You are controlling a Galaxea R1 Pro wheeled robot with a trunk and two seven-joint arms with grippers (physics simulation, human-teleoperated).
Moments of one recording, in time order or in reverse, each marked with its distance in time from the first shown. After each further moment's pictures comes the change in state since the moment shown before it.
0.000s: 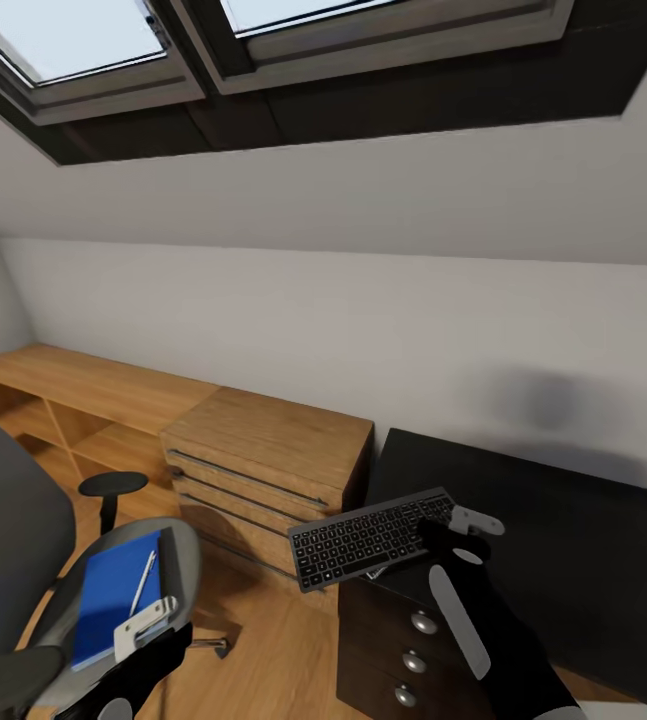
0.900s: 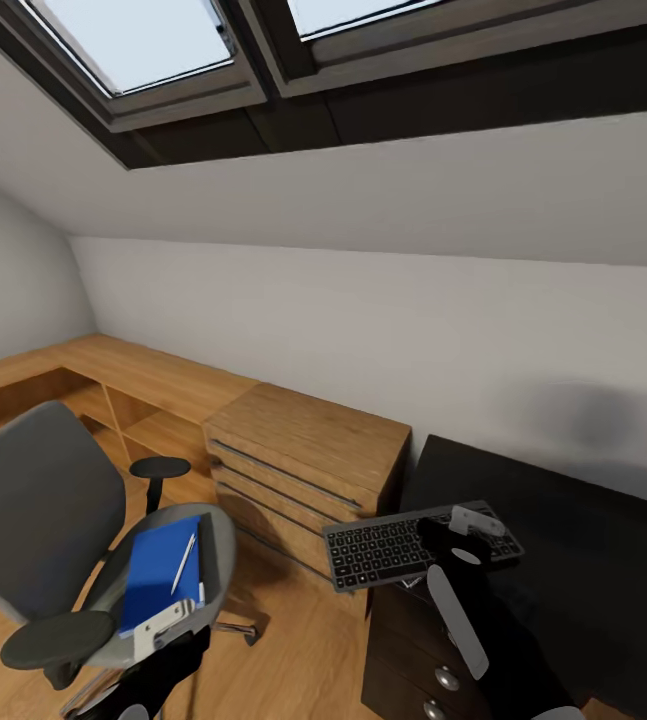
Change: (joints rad) left arm 0.000 -0.002 -0.080 -0.002 -0.004 -0.010 0.003; right arm 0.000 0.007 0.000 0.000 0.001 -0.001 -0.018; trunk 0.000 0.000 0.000
